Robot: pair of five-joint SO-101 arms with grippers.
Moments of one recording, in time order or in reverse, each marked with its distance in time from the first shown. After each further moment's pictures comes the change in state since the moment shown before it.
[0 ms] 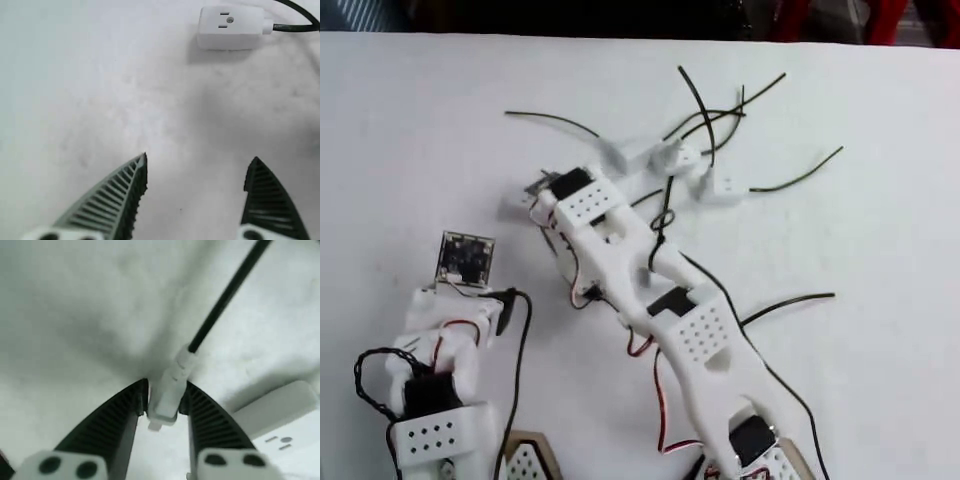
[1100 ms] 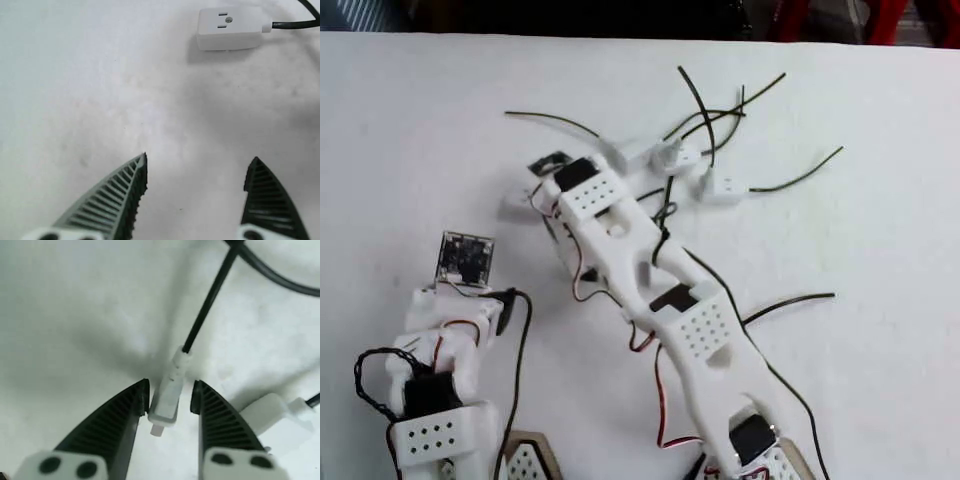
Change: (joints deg) left arm 0.0 0.0 0.0 0.0 0.0; right arm 2.5 0.2 -4.8 -2.8 -3.3
